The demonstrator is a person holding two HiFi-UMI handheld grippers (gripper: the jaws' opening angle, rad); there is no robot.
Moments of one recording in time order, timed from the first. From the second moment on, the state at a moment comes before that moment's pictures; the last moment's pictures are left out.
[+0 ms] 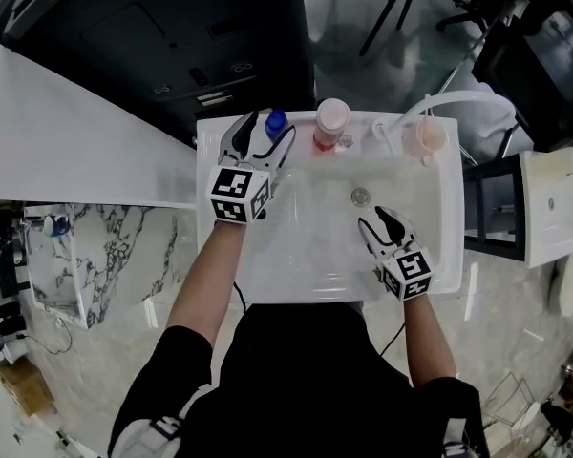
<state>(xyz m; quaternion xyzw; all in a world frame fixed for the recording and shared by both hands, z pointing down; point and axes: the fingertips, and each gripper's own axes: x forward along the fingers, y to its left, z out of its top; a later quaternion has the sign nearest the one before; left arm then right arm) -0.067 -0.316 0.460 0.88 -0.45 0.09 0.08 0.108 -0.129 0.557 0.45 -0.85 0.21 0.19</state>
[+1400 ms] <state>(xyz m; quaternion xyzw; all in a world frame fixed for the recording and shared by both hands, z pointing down) -0.086 -0.148 0.396 0.83 -0.55 0.00 0.07 0.184 -0.151 0.410 0.48 -0.87 0.08 0.02</state>
